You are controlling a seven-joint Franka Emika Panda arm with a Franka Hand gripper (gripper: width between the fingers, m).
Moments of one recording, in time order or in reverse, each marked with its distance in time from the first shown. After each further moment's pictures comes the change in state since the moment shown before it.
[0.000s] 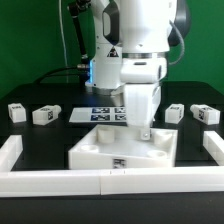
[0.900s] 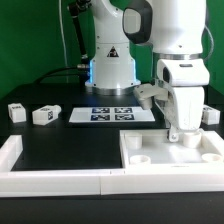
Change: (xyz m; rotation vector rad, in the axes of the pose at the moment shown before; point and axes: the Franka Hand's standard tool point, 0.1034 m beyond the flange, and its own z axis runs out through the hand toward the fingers) arm 0.030 0.005 0.001 0.041 -0.035 -0.233
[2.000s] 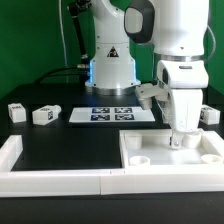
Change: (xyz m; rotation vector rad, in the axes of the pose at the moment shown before) arm -0.001 -0.001 0.001 0.018 -0.009 0.041
